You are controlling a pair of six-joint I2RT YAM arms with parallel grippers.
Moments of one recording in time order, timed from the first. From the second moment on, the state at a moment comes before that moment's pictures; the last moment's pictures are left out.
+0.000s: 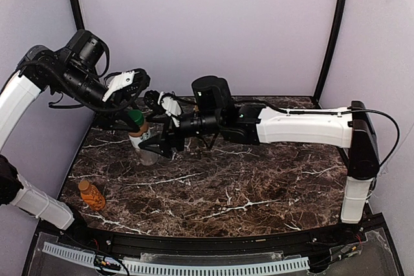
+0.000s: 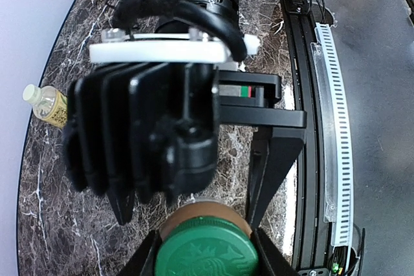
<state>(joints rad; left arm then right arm) -0.65 1.34 1.78 -1.40 0.46 0.72 1.11 1.92 1.62 0.06 -0.44 -0.20</state>
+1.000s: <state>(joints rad) -0.65 1.04 1.53 -1.02 0.27 0.56 1.02 1.85 1.50 0.31 -0.29 0.33</state>
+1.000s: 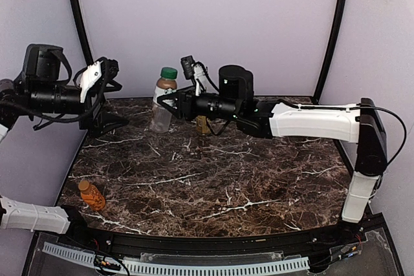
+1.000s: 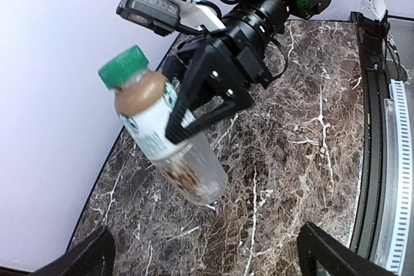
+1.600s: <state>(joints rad) -0.65 1.13 1.26 -0.56 0.23 0.40 1.02 1.82 1.40 0.55 -0.13 0.57</state>
